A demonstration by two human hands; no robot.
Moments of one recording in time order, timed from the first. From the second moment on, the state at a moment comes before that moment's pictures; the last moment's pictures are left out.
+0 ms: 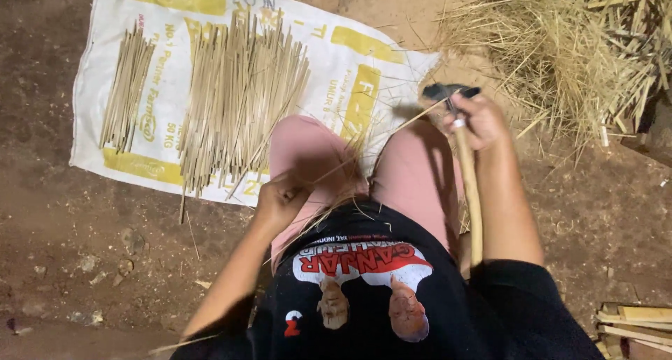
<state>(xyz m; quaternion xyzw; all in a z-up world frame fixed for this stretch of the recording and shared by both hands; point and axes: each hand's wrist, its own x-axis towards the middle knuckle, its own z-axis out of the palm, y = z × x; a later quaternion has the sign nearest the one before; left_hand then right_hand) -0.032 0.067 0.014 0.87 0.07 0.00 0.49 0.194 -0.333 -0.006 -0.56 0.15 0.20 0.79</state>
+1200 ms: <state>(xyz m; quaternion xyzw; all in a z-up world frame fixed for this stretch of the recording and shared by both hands) -0.077 0.160 -0.055 0.87 0.05 0.09 0.49 0.185 -0.243 -0.080 -0.50 0.15 0.32 0.79</state>
